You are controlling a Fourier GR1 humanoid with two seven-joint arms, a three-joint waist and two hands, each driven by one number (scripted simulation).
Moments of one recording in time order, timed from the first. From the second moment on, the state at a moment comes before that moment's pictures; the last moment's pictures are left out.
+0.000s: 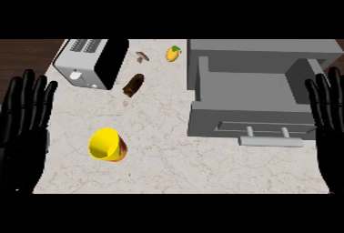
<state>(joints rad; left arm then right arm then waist) -0.01 0.07 -0.02 -2.10 -0.03 0.00 0.00 -0.02 -0.11 0.01 -2.10 0.02 -0.03 0.00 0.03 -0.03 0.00</state>
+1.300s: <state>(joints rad) 0.03 0.00 -0.17 -2.04 0.03 0.21 0.02 -0.08 -0.08 0.01 -2.04 -0.11 0.07 0.10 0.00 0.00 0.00</state>
